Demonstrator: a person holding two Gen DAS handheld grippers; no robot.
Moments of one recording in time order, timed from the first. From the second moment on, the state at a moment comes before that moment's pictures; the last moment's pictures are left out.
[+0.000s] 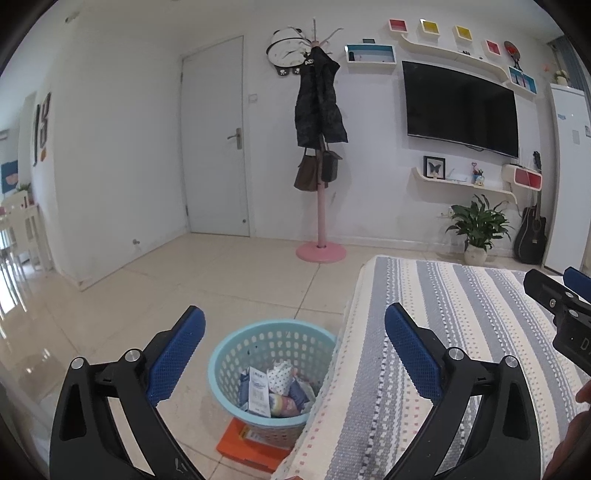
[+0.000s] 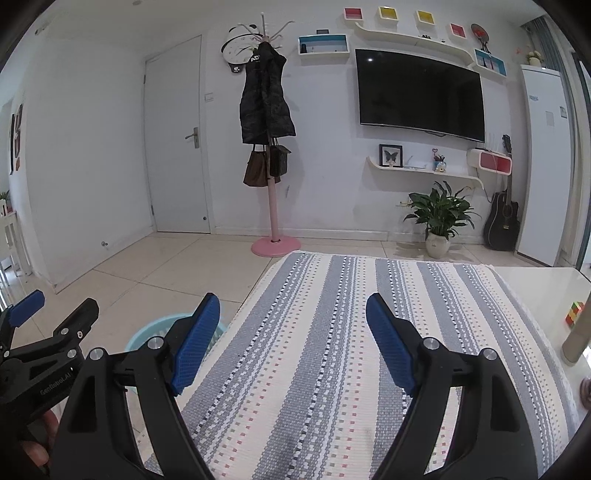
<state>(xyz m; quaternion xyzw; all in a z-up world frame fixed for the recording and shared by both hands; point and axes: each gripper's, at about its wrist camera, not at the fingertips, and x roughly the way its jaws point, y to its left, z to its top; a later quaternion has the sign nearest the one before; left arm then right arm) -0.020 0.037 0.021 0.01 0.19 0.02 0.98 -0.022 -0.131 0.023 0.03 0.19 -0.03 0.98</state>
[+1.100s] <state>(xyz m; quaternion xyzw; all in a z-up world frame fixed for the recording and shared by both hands) -0.017 0.043 0.021 0.00 0.19 0.03 0.98 -0.016 -0.134 0.022 0.04 0.21 -0.02 0.98</state>
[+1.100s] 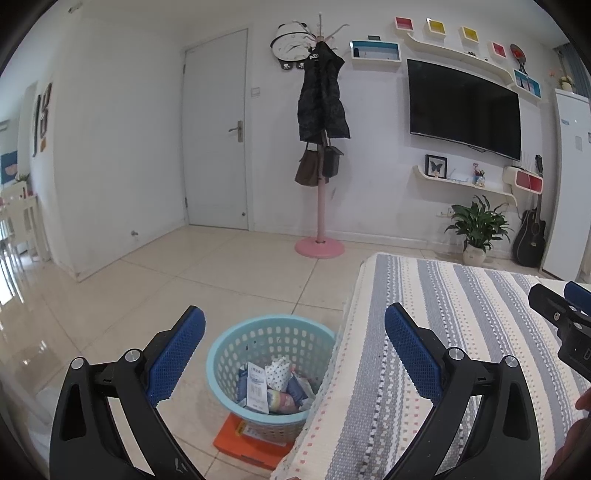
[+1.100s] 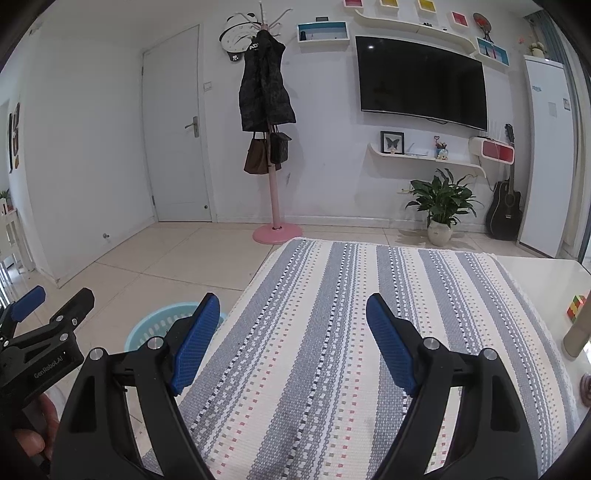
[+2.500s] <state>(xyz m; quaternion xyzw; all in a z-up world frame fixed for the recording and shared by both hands) -0.024 0.036 0.023 0.00 0.20 0.04 0.98 -0.016 -0.132 0.020 0.04 0.22 -0.01 0.98</state>
